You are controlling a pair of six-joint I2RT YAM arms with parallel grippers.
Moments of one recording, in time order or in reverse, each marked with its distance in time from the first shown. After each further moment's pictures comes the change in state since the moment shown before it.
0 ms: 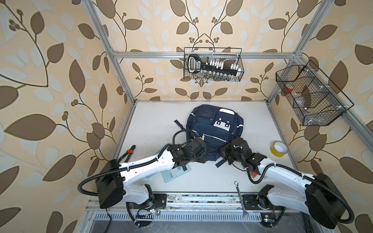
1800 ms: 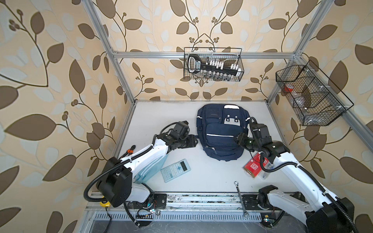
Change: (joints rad) left arm 0.325 0.092 -0.037 0.100 0.325 0.068; right arm -0.254 -0.089 0.346 -0.597 0.106 -0.827
